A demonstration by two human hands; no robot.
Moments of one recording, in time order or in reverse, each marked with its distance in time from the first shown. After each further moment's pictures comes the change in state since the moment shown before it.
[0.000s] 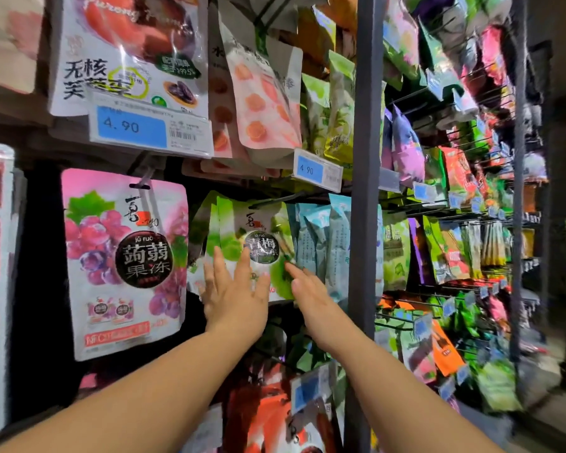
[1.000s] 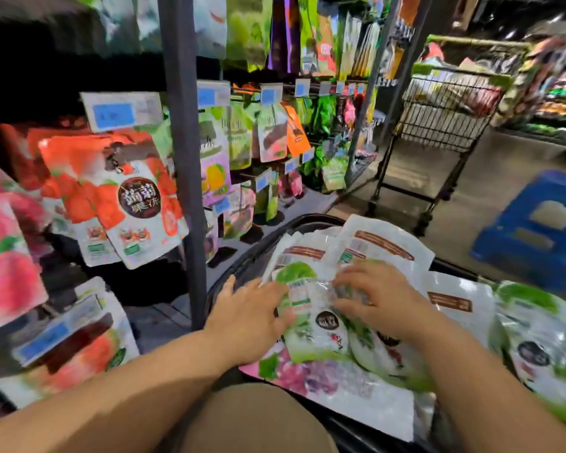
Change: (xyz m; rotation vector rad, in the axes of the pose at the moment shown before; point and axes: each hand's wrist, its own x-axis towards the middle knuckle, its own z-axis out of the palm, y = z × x) left_hand -0.344 0.007 0.176 0.227 -0.968 0.543; right_hand -0.413 0.119 -0.121 -0.778 -0.319 0.576
